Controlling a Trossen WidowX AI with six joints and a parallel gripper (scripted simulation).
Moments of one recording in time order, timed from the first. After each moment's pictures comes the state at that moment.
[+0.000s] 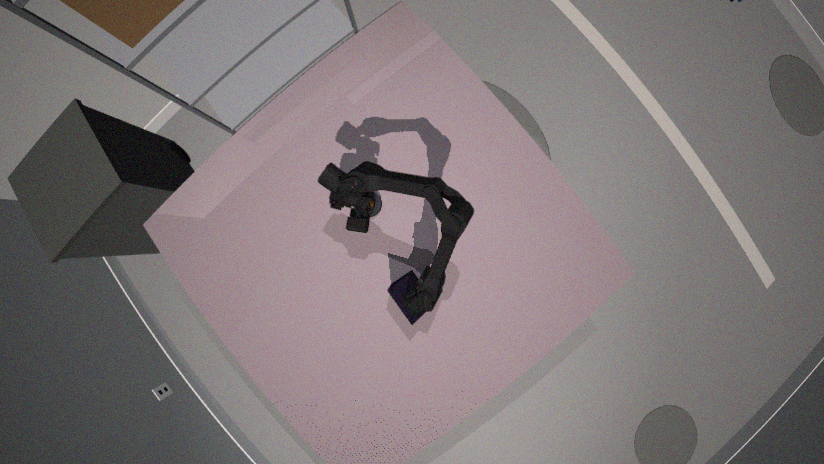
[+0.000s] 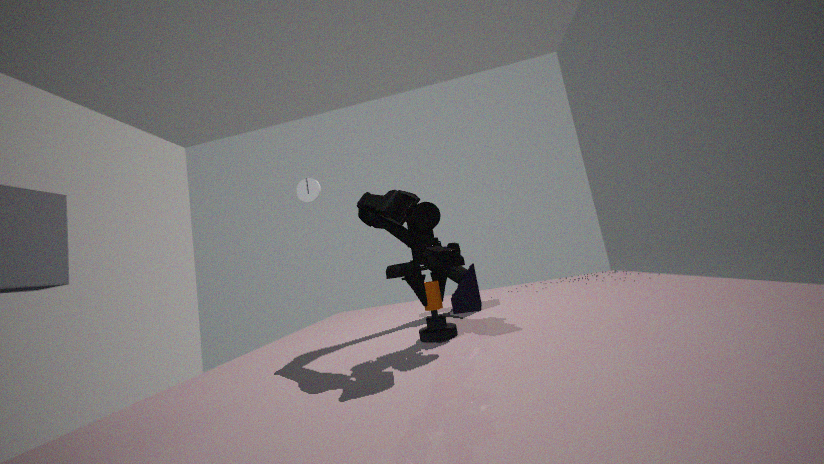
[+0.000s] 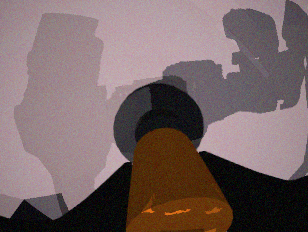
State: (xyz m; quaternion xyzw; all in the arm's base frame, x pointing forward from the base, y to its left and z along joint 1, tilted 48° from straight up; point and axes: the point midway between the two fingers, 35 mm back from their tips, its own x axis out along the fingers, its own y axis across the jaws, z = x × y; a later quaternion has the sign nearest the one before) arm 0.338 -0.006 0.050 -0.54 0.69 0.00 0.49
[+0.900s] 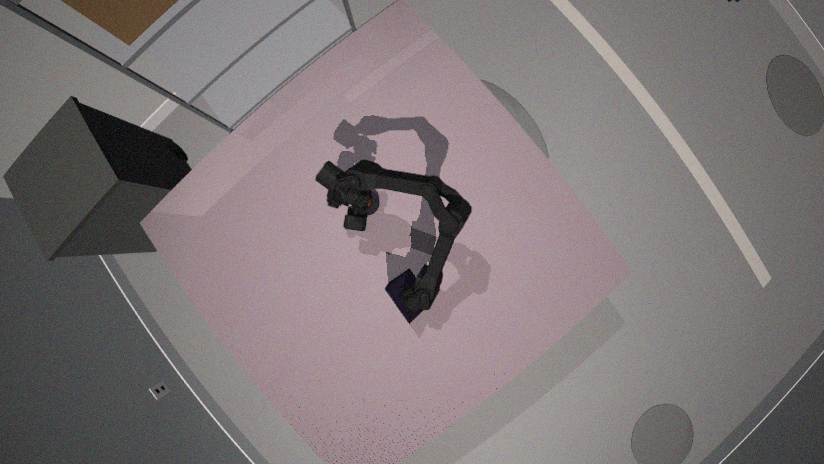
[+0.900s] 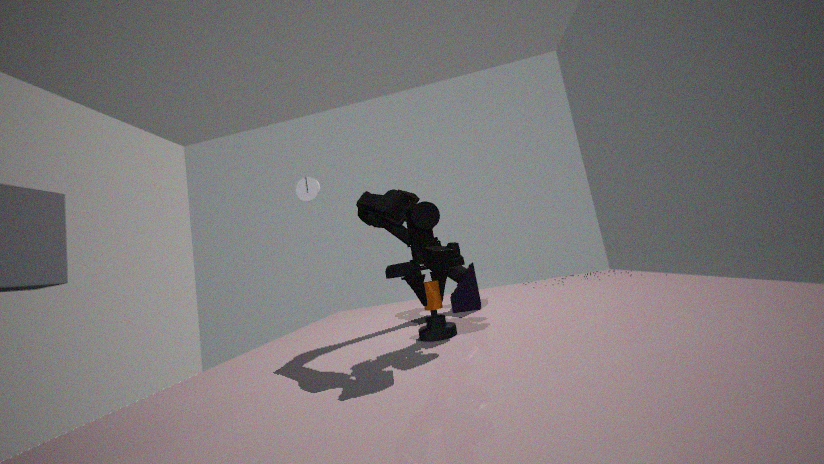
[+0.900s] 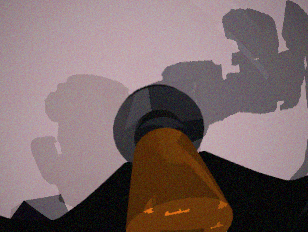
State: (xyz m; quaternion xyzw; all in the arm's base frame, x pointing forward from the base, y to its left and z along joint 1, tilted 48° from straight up) arm 0.339 -0.006 0.048 -0.54 0.68 0.00 0.49
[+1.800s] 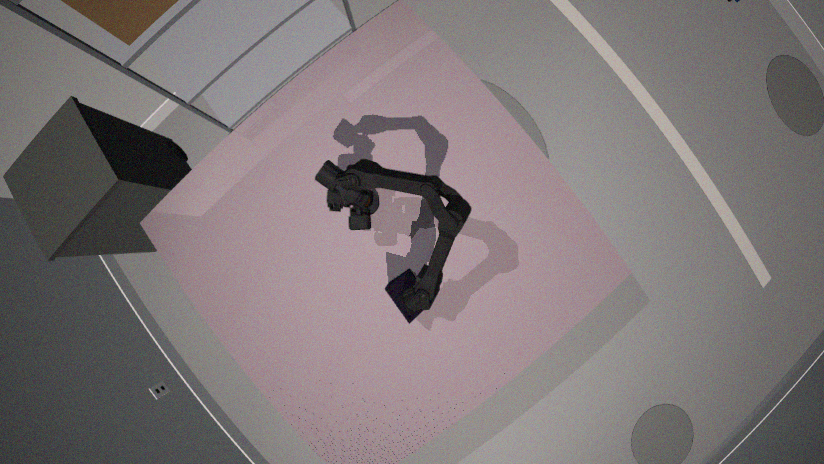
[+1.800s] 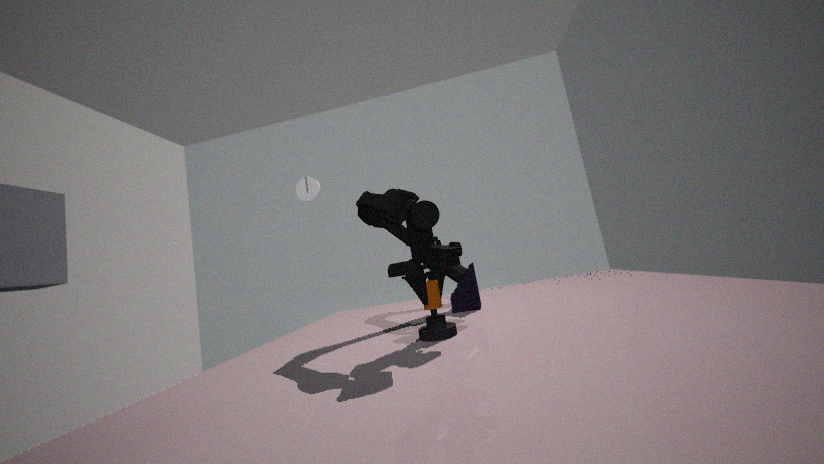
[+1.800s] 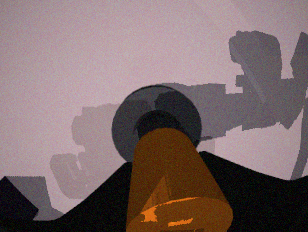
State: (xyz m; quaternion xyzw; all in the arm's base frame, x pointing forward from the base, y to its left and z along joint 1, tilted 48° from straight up) arm 0.340 -0.005 0.050 -0.59 0.68 0.07 0.43
